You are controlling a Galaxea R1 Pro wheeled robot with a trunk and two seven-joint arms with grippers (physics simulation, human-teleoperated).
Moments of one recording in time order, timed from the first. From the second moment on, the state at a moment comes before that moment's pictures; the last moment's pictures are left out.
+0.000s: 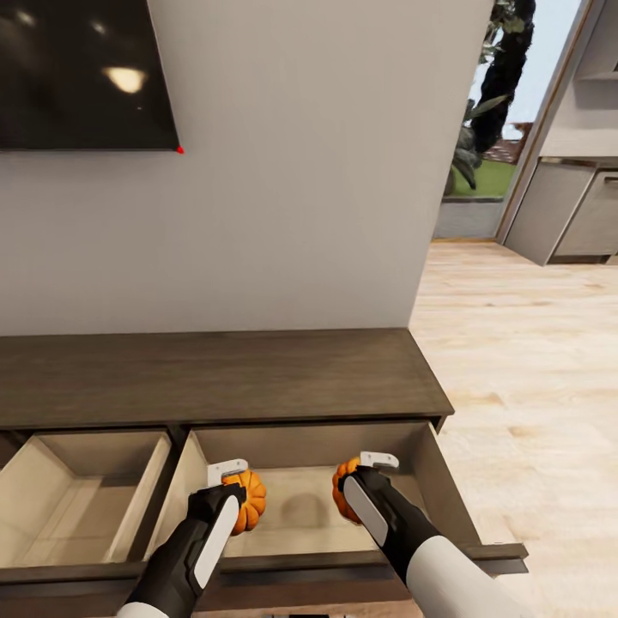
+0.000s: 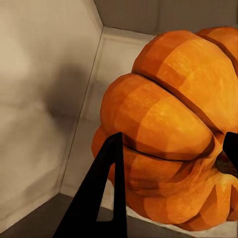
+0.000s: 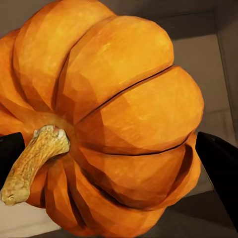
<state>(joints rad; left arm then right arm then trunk) -0.43 -0.14 -0.11 -0.99 0.31 0.61 0.61 -0.65 0.15 0.43 -0.64 -0.61 0.52 -0.67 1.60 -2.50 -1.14</state>
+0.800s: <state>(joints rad) -0.43 -0.14 -0.11 -0.99 0.31 0.59 0.61 -0.67 0.16 0.43 -0.60 -0.61 0.55 -0.67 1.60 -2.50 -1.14</state>
